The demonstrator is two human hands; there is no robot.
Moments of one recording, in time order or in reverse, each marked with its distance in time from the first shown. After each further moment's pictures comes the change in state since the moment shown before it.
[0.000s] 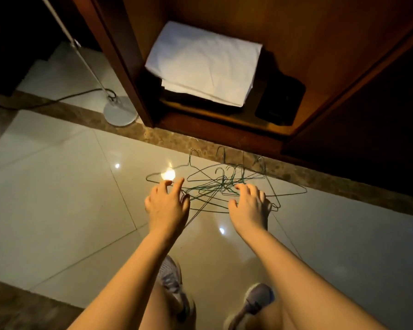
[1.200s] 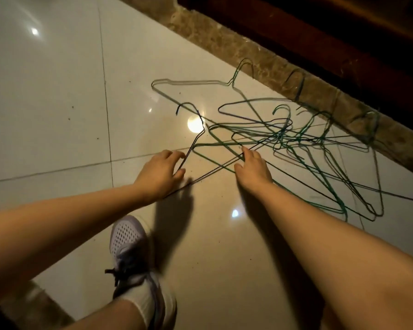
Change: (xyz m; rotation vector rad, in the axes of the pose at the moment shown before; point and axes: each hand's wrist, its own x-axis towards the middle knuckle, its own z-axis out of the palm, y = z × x) left_hand 0.050 -0.185 0.350 -0.022 -0.214 -0.050; right_hand 0.196 0.112 0.372 -0.038 -0.373 -0.287
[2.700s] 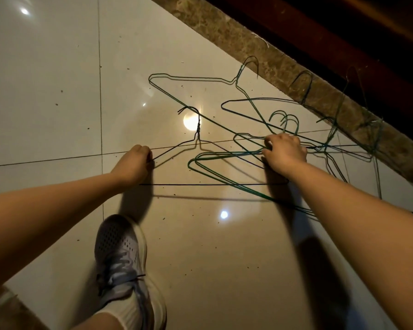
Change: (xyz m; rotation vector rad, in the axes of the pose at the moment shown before) left_hand 0.028 -0.072 0.021 -0.044 0.024 -0.177; right_hand 0.042 0.024 -0.054 -0.420 0.082 0.025
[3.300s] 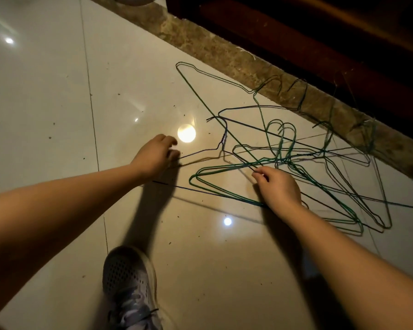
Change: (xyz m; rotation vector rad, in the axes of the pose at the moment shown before) left_hand 0.068 0.041 -0.024 -0.002 0.027 0.277; right_hand -0.054 -0.018 0.019 0.430 0.103 0.072
